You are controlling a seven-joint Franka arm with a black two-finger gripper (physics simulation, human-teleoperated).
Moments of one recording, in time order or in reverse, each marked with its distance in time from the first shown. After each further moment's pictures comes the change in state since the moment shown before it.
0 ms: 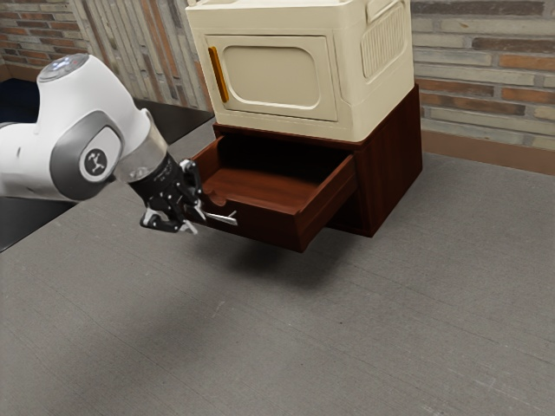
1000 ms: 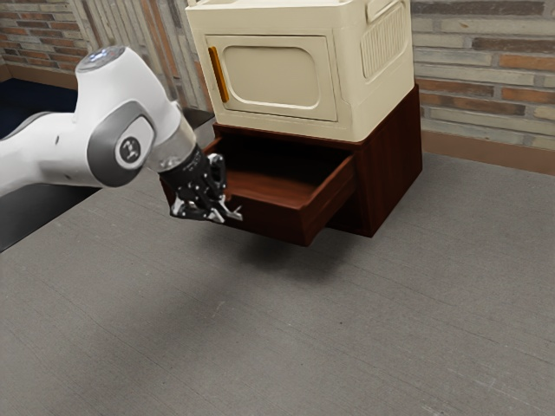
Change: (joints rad) arm -0.020 0.144 -0.008 0.132 -0.027 -0.017 0.002
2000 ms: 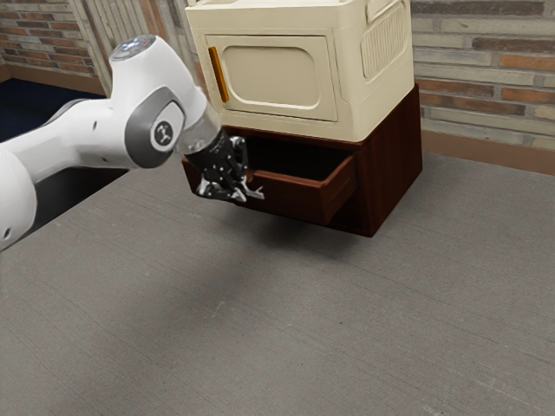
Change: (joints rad) arm 0.008 0.191 -0.011 0.226 -0.007 0.000 0.003
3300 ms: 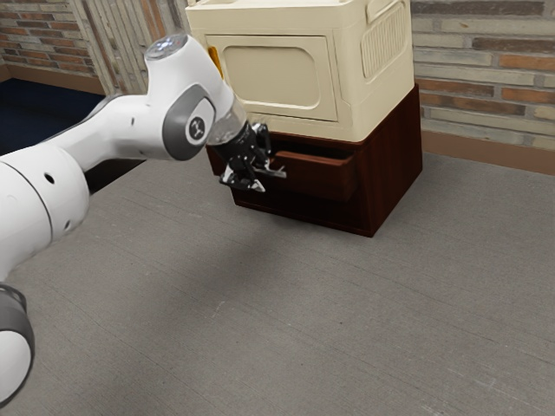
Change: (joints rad) arm 0.001 0.229 -0.003 0.273 0.008 -0.001 0.005
